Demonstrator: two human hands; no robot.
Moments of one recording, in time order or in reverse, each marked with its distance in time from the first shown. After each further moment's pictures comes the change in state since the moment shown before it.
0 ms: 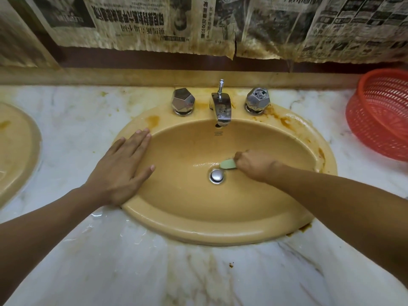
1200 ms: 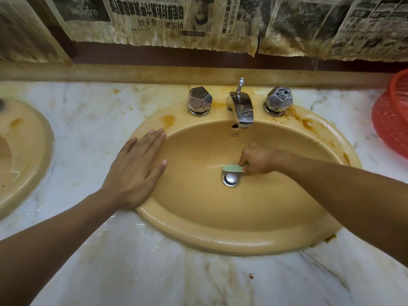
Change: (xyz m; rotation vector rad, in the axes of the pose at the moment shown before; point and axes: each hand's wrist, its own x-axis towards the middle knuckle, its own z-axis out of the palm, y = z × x) left_hand 0.001 0.003 0.000 -0.106 0.068 -0.078; right_hand 0.060 0.013 0.001 0.378 -0.173 -0.028
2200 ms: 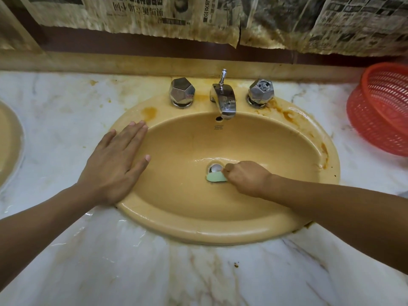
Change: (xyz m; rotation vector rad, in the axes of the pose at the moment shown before) left_hand 0.000 -0.002 0.002 0.041 -0.019 0.017; right_hand -0.055 -0.041 0.051 -0.346 0.132 -0.089
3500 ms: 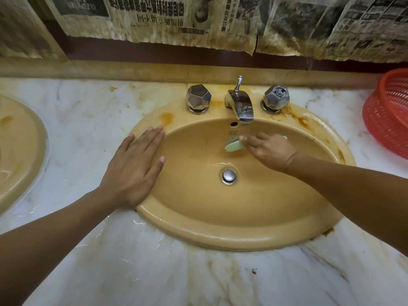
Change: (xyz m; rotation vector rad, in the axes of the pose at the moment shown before) left_hand -0.001 0.000 -0.002 -0.056 0.018 0.001; right_hand 0.027 0.078 -0.007 -0.292 0.783 -0.100
